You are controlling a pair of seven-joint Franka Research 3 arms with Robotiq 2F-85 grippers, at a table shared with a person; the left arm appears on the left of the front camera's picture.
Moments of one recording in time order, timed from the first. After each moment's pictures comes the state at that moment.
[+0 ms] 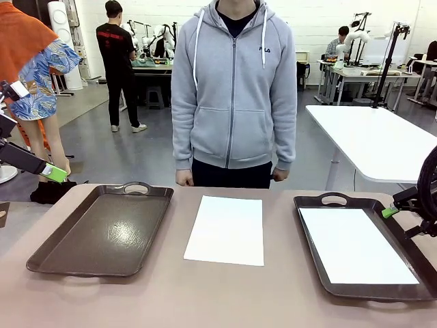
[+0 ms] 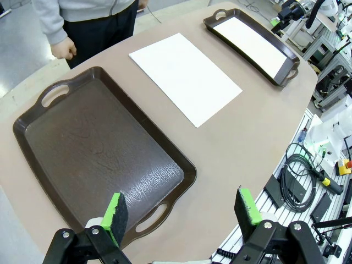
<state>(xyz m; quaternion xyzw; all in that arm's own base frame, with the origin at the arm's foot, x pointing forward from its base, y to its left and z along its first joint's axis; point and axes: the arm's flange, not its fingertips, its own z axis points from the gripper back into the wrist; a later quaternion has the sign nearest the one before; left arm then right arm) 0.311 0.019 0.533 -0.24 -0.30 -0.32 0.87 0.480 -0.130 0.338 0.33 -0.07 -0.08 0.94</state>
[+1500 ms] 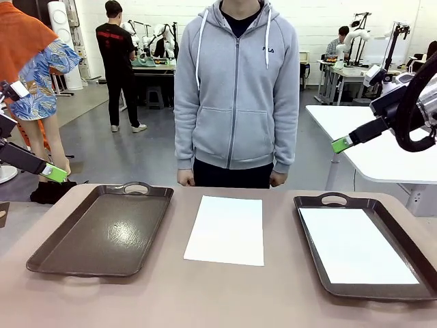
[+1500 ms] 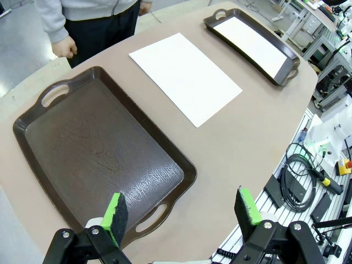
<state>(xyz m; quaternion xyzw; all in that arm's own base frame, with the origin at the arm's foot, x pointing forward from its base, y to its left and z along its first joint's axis) 0.311 0.019 0.533 -0.23 -0.30 -0.32 0.87 0.469 0.053 0.532 0.38 -0.24 0.43 0.79</state>
